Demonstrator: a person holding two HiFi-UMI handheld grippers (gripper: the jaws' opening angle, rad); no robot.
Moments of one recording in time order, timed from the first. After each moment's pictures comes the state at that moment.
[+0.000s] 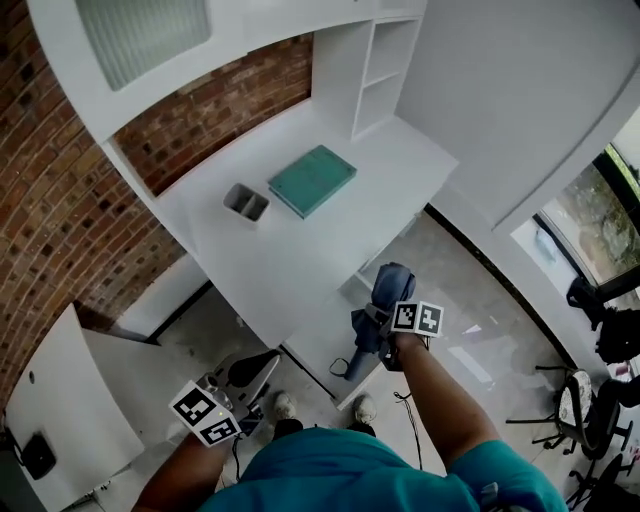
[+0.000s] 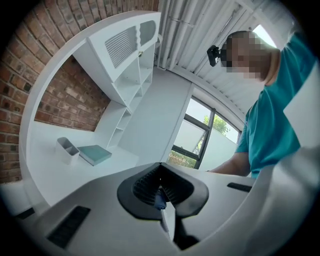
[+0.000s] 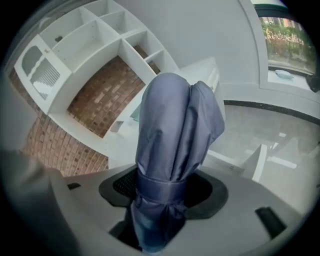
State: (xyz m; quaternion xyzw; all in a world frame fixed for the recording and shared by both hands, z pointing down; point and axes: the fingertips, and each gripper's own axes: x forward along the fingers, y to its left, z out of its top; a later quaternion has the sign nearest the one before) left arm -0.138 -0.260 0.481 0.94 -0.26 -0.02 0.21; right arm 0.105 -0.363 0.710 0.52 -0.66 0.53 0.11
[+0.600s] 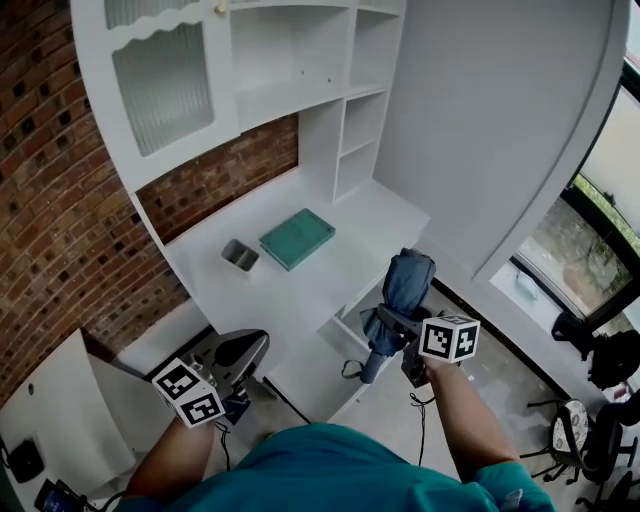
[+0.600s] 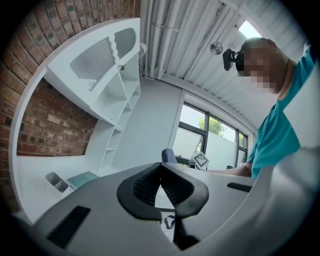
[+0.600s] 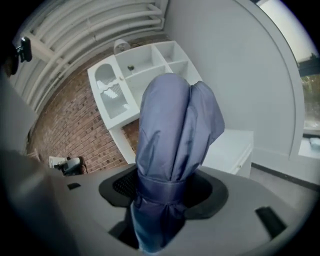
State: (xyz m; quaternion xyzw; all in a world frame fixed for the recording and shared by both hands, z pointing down) left arm -0.102 -0.285 0.354 0.95 -0.26 -0.06 0.14; right arm 0.149 -0.356 0.433 0.47 -0.83 0.29 0.04
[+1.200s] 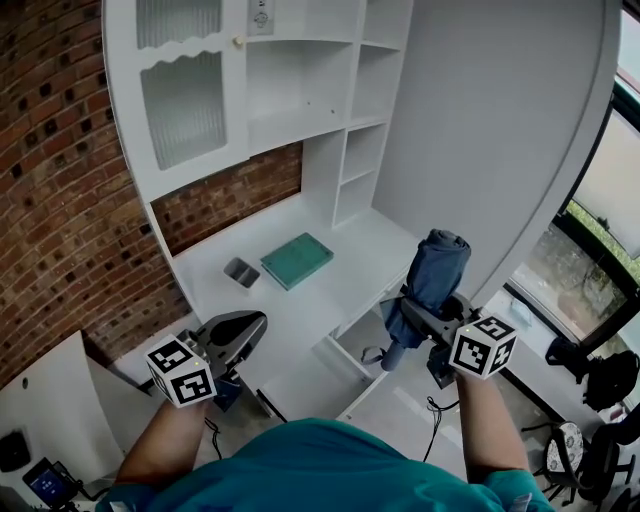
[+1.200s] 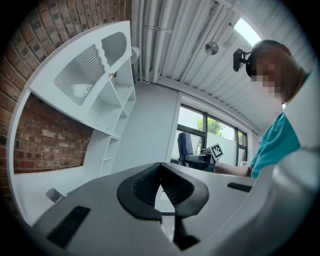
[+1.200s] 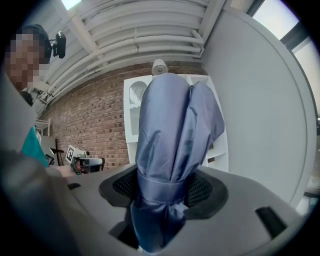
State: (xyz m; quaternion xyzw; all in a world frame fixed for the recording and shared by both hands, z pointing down) left arm -0.095 -0.295 0.291 0.96 -0.26 -0.06 0.11; right arm 0.167 -0.321 0.280 0.46 -0.88 0.10 0.03
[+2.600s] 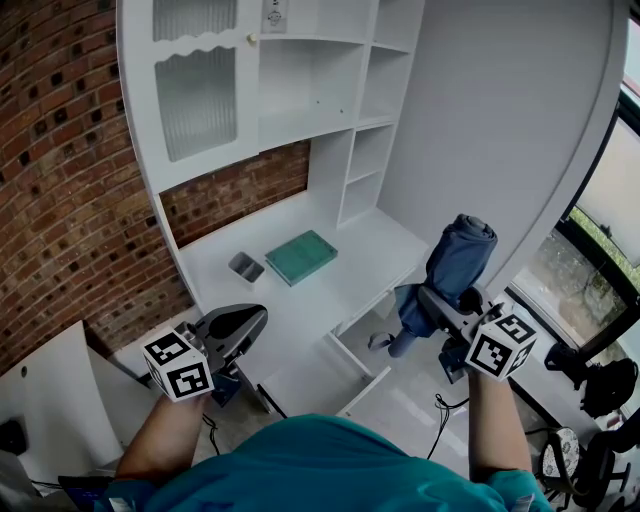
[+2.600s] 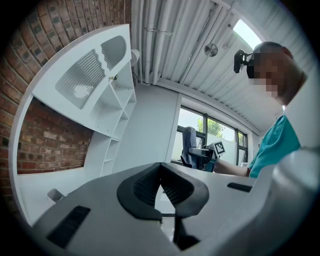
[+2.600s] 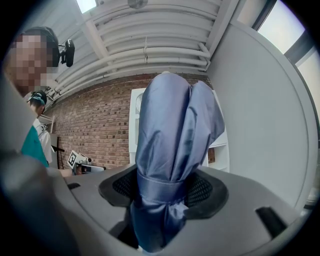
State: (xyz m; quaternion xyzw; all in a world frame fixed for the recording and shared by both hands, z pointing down) left arm -0.103 -0.284 0.281 0.96 -0.27 -0.07 0.10; right arm 0.168 -0.303 0.229 0.45 -0.89 0.04 -0.01
